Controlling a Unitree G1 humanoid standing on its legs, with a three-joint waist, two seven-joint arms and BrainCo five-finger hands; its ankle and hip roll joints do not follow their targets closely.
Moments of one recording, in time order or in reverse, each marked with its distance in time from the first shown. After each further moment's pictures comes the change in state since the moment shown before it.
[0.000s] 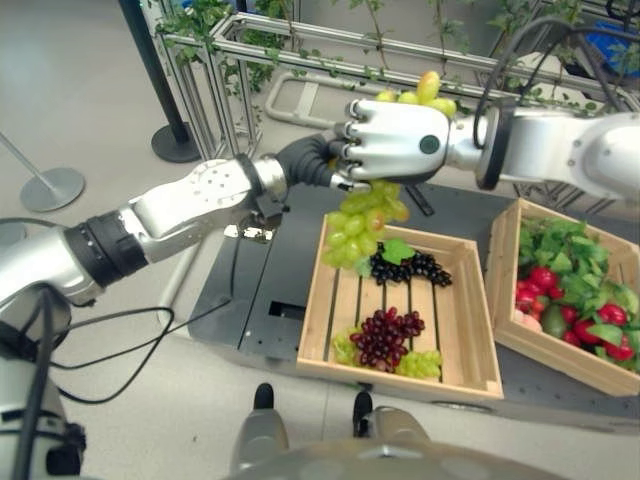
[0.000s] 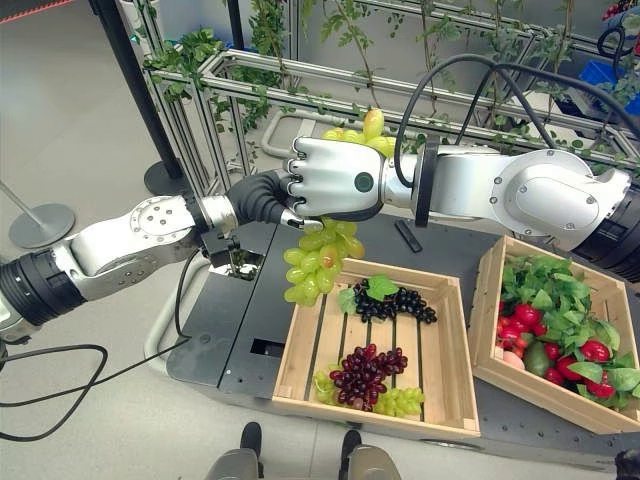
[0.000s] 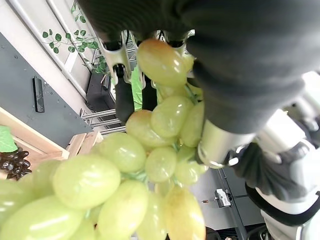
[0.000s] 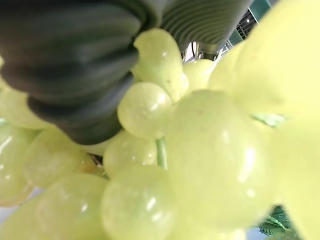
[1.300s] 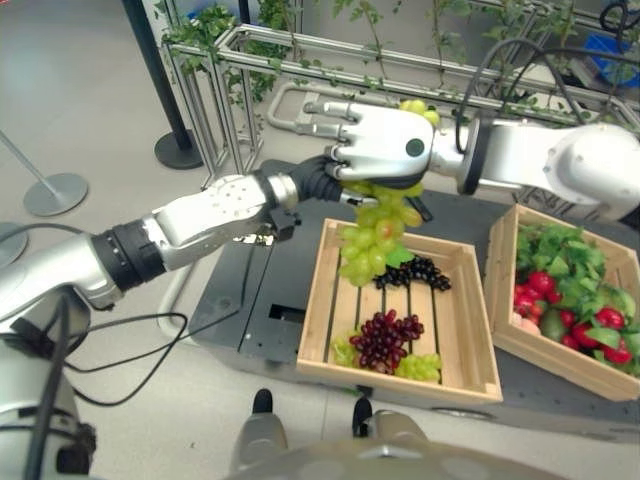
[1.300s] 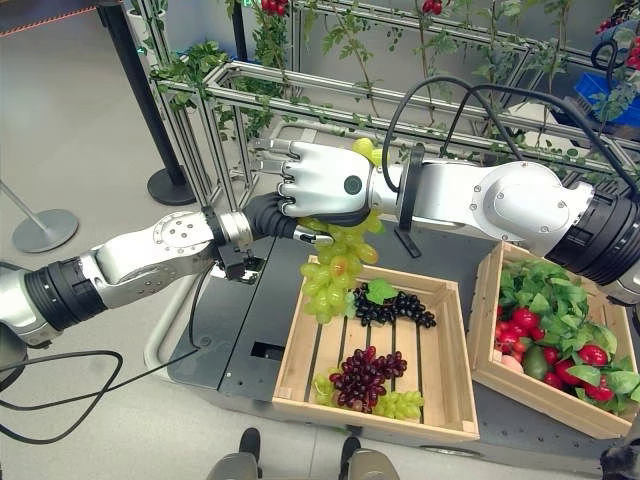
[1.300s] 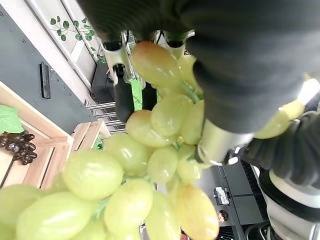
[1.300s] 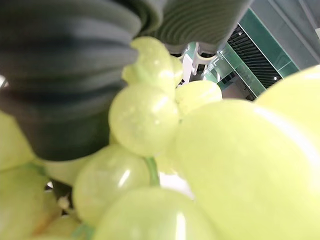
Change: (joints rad) left arm 0.031 -0.067 -0.039 0.029 -0.009 0.014 0.001; right arm 0.071 0.070 -0.019 0.036 0.120 0.029 0.044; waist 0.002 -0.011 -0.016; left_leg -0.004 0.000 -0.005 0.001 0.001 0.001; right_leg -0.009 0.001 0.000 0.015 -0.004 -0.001
